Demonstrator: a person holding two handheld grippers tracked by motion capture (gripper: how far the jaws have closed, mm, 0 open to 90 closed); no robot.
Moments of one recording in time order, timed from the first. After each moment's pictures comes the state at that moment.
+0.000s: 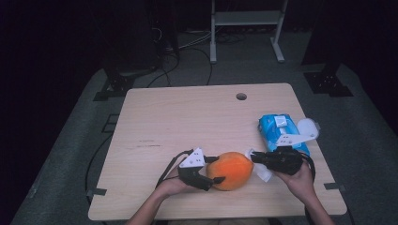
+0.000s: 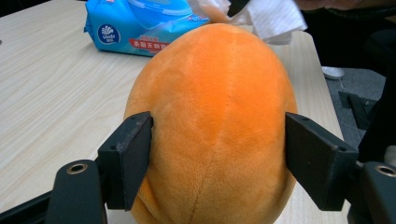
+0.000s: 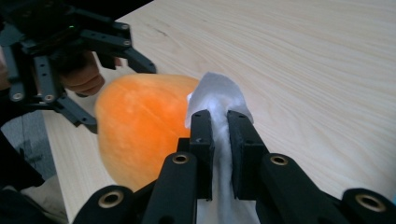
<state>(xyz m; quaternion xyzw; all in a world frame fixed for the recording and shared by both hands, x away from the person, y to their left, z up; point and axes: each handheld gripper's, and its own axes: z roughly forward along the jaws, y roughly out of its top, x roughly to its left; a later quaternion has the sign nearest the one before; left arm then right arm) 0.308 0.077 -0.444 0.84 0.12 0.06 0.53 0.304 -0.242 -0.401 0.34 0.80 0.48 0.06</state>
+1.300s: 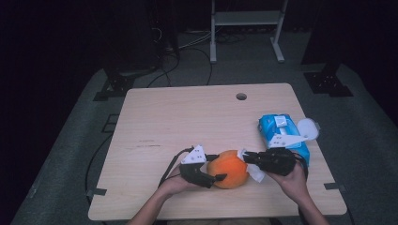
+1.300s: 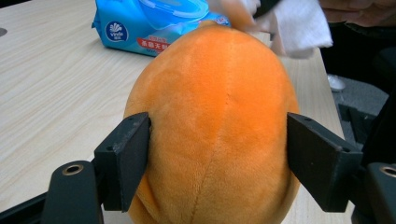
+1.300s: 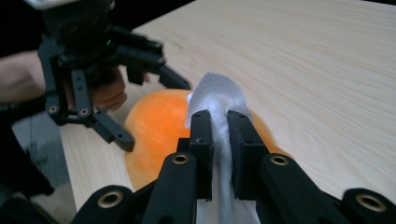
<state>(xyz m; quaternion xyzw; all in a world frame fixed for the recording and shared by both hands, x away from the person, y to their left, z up) 0.313 0.073 -0.444 0.83 0.15 0.05 0.53 0.299 -0.219 -0.393 0.31 0.81 0.50 0.07</state>
